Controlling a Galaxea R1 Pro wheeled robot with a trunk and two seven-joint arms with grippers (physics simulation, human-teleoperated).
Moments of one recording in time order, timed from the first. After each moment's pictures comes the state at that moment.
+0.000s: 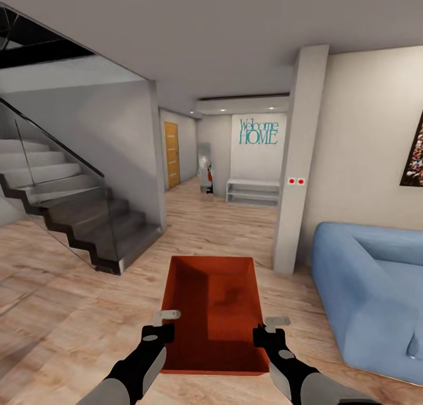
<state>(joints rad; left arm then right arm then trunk) -0.57 -0.13 -0.13 -0.41 0.11 0.11 0.29 -0.66 0.09 -0.03 -0.06 0.04 -0.30 -0.09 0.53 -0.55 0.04</state>
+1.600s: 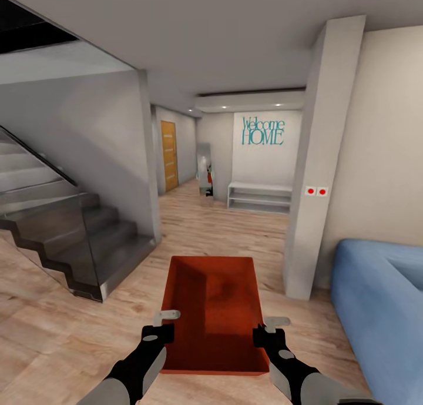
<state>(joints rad) -0.57 -0.13 -0.13 -0.41 0.11 0.11 0.29 -0.66 0.09 -0.03 -0.06 0.04 -0.30 -0.09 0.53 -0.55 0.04</state>
